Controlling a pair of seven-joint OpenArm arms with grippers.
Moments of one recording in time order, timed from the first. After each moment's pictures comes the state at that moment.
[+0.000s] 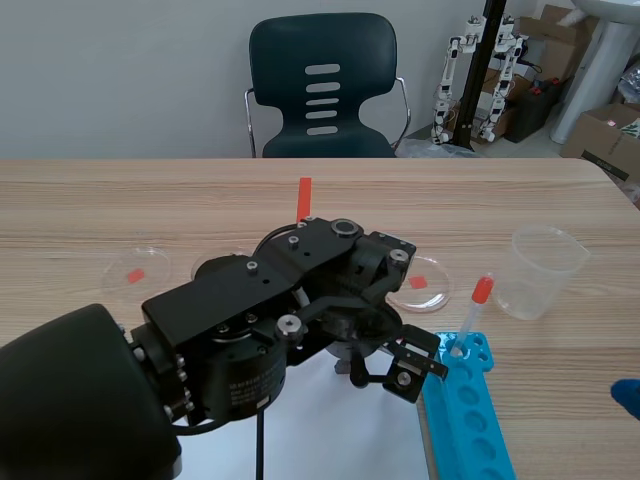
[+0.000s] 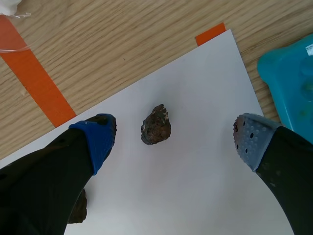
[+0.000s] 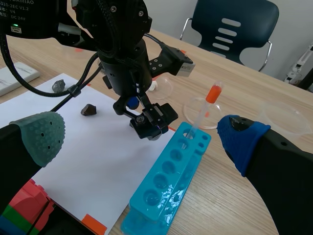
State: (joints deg) left arm -18.5 3.6 50.3 66.2 -14.4 19.5 57.2; right arm -74.0 16.2 6.3 113.6 -11.9 10.4 48.7
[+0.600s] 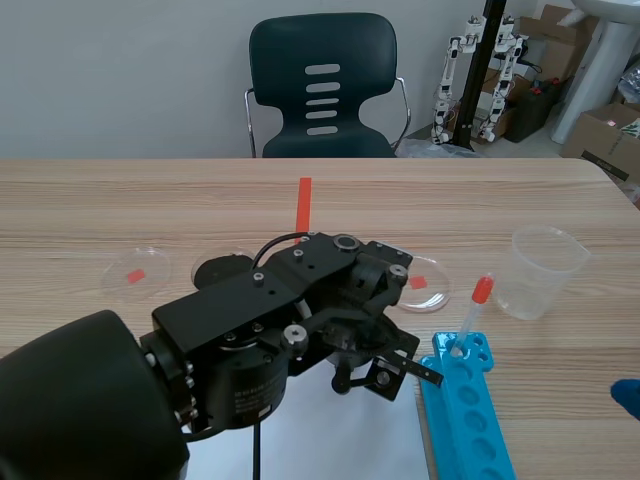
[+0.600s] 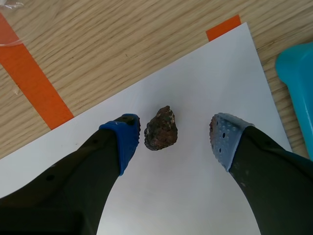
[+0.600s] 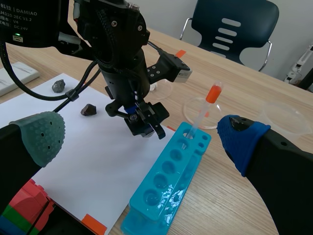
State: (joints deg) left arm -18.5 4.3 50.6 62.6 -14.4 19.5 54.2; right arm -74.0 16.2 6.3 113.6 -11.9 10.4 48.7
